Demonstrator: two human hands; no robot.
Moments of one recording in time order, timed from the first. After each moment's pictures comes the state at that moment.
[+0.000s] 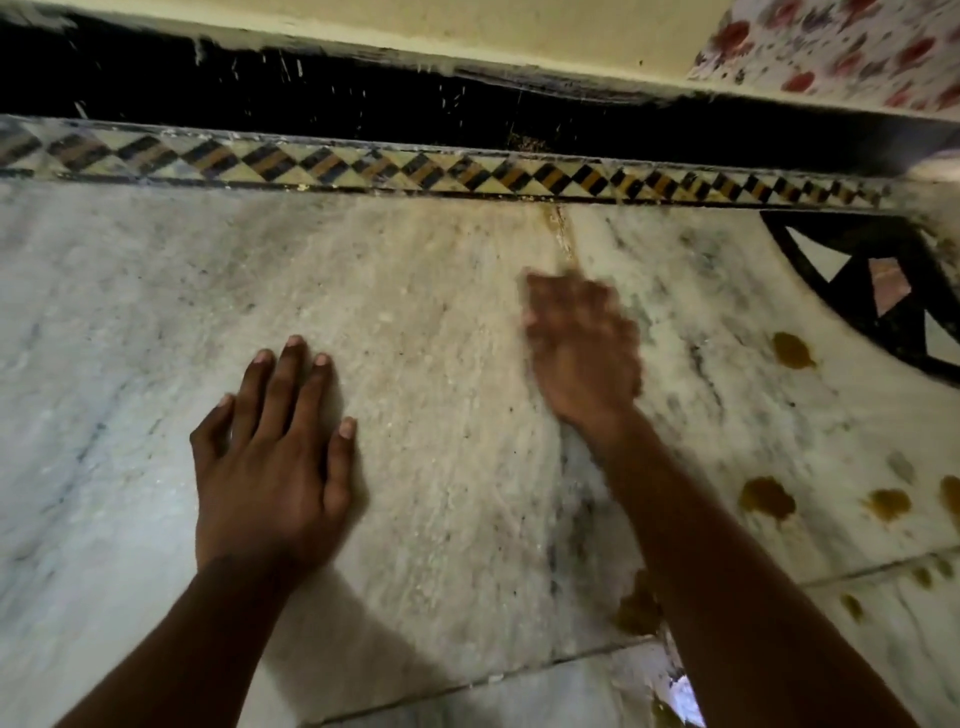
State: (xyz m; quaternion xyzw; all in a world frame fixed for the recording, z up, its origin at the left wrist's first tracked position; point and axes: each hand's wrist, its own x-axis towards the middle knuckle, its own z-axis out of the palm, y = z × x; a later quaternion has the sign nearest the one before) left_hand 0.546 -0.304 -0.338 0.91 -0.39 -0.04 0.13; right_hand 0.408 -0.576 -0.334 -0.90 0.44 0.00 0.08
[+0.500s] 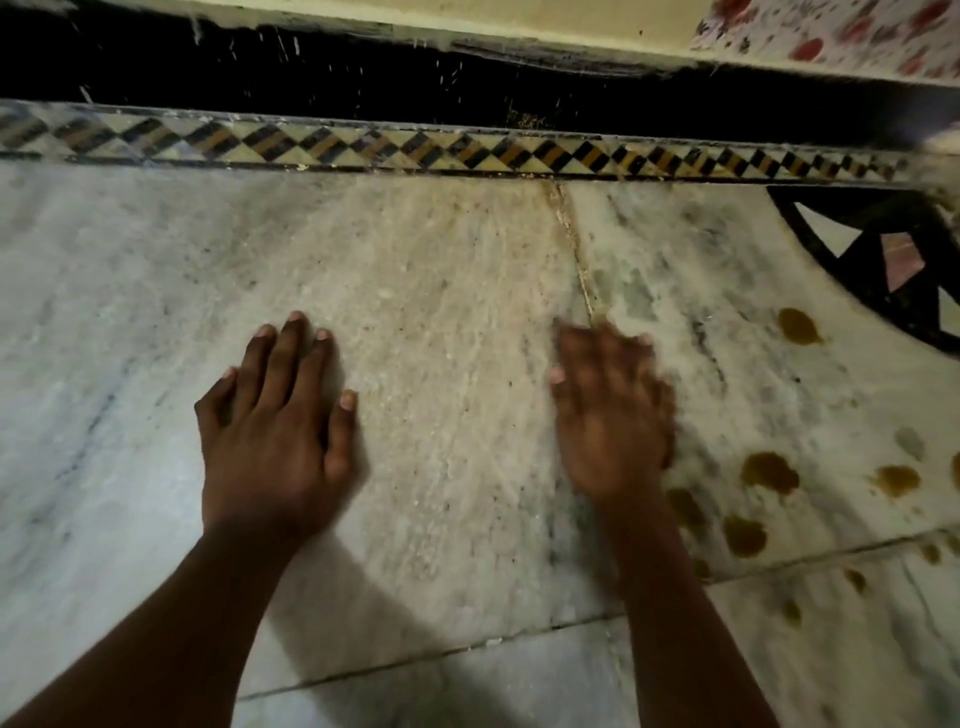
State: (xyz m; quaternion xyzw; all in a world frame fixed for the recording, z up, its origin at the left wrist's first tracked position) left_hand 0.547 -0.305 -0.339 0.91 -0.40 -0.04 0.13; right_hand 0.343 -0.508 -0.335 -0.86 0.51 -0.01 0.07
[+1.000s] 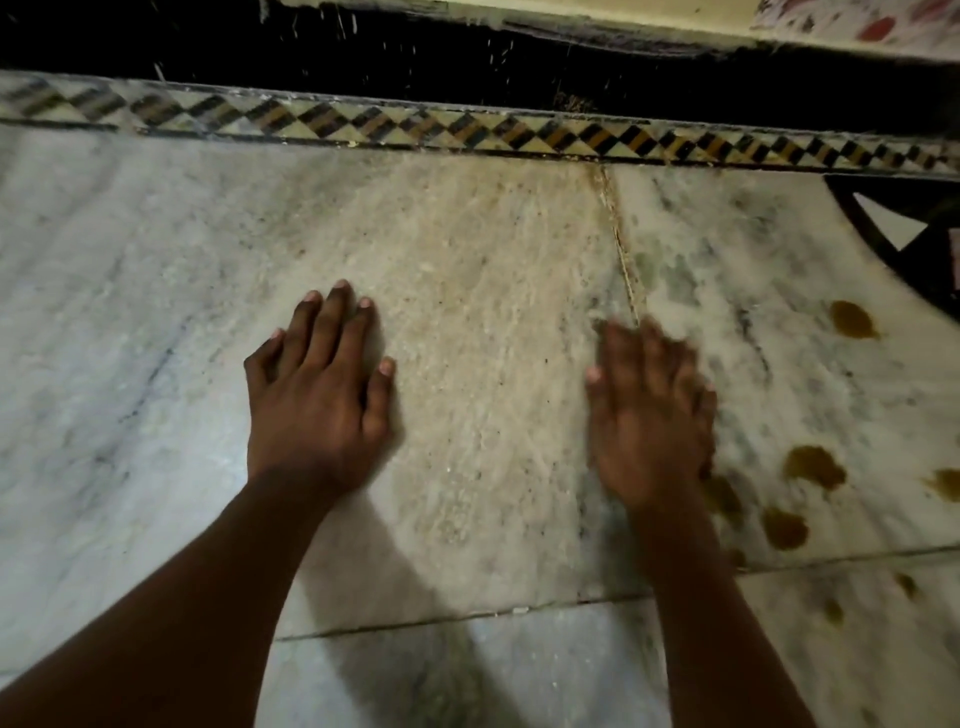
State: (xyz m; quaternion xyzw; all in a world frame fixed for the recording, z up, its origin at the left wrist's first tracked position) left_hand 0.547 -0.304 -0.340 0.91 -0.40 -0.03 0.13; right_hand 0.330 -0.493 -0.334 -0.85 0.51 0.00 0.09
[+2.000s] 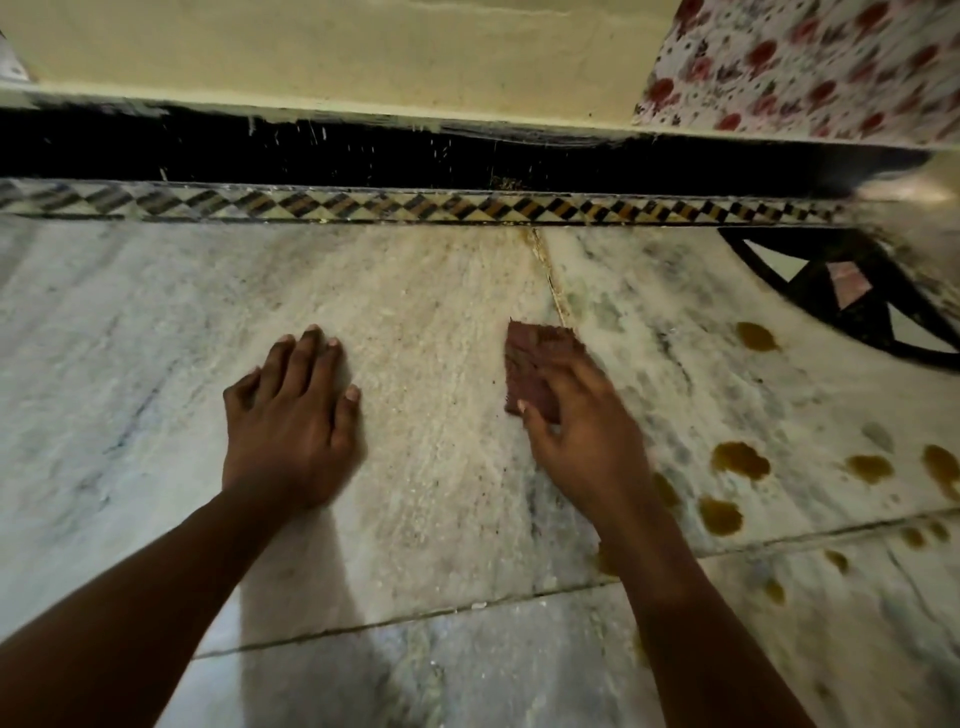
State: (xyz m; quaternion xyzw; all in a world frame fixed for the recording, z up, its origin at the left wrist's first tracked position) left_hand 0.549 -0.303 -0.345 0.90 -0.43 -0.01 0.11; right_hand 0.321 -0.485 -0.315 -0.90 0.40 -0.15 0.13
